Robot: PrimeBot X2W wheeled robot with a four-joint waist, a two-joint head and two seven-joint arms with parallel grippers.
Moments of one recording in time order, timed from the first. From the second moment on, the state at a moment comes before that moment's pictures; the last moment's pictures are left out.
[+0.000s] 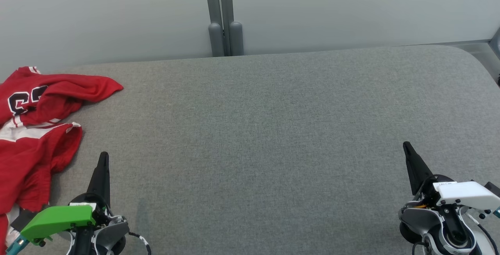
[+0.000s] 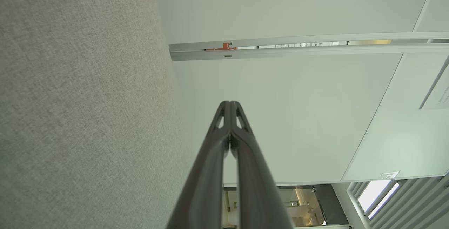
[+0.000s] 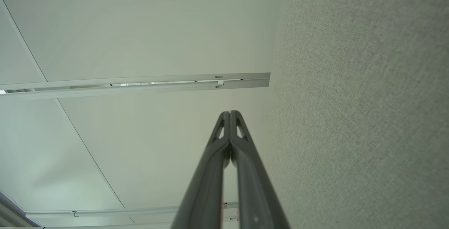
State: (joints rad) left arm -0.10 0.05 0.11 0.24 -1.61 -0.13 0.11; right arm -0.11 -0.05 -0.11 0.24 1.61 0.13 0.11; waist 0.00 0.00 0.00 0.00
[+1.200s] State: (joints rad) left arm -0.10 0.05 0.11 0.24 -1.61 -0.13 0.11; right arm -0.11 -0.05 -0.11 0.24 1.61 0.13 0.11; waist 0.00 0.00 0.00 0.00
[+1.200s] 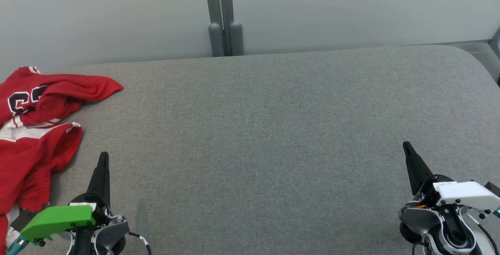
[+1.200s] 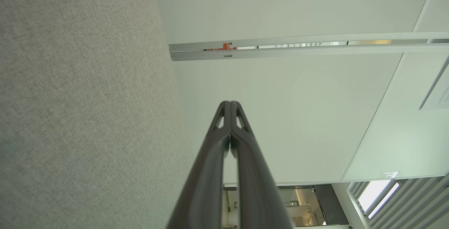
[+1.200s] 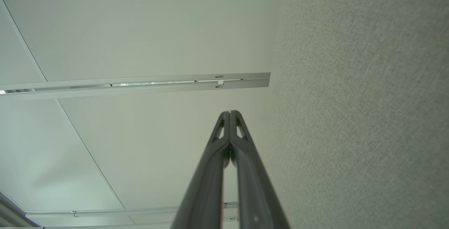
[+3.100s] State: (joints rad) left arm -0.07 0.04 0.11 0.28 -1.61 -0.13 0.11; right arm -0.08 -0.04 -0.11 0.28 1.61 0.13 0.11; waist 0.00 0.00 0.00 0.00
